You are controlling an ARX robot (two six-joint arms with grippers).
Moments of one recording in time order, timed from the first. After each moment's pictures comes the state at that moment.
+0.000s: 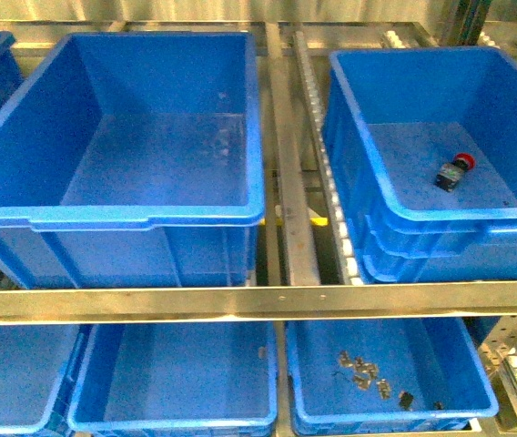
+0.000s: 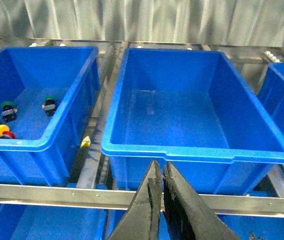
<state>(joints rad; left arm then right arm) 0.00 0.26 0.02 0.26 0.00 -0.01 0.03 1.35 0.43 0.60 -0.06 -0.57</state>
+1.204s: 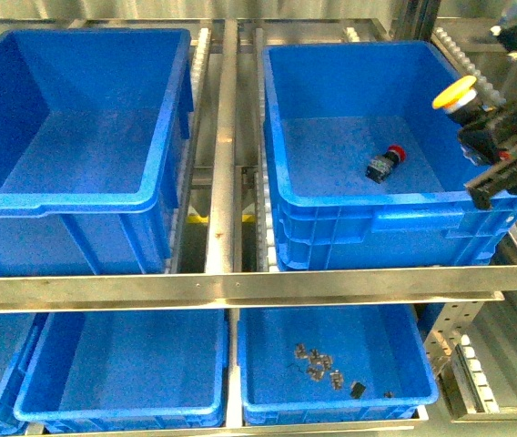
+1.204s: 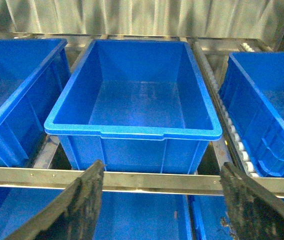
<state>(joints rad) 0.00 0.01 0.02 0.00 0.00 -0.01 0.14 1.65 0.74 0.62 -0.05 -0.52</state>
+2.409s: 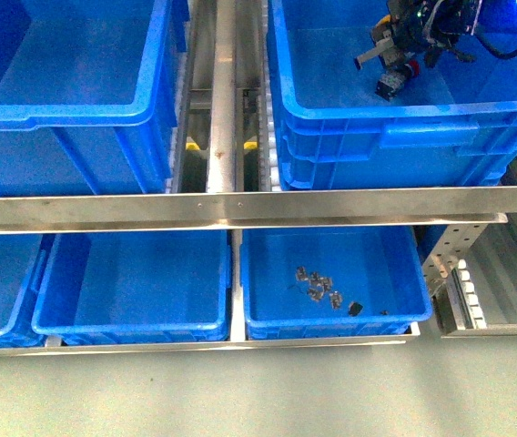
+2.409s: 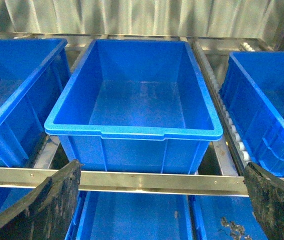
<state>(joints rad) 0.00 0.01 0.02 0.00 0.00 -0.01 0.14 2.97 2.72 -0.18 0.22 -0.45</state>
